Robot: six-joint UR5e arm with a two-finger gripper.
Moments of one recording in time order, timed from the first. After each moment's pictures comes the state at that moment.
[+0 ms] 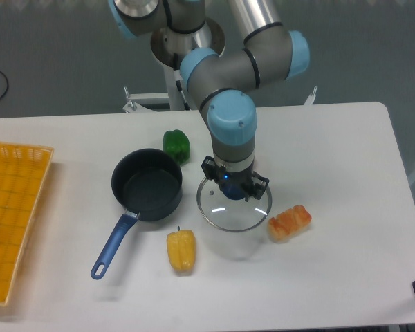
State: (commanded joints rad) arm 2.46 -1.92 -1.66 -1.14 1.62 0.84
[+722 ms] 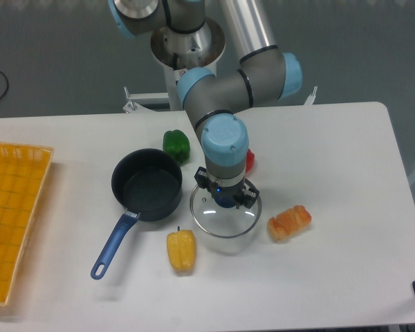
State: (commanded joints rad) arm 2.43 -1.97 -1.69 -1.13 1.63 0.83
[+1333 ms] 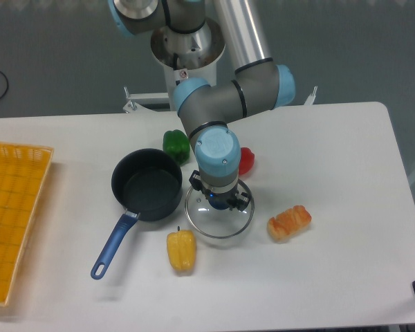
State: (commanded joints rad) arm 2.41 -1.99 -1.70 -1.13 1.64 0.83
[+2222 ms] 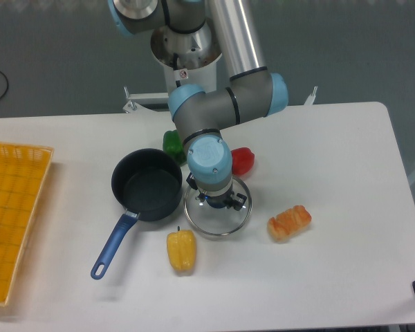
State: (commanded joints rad) arm 2.38 -2.02 -1.71 -1.12 1.70 0.82
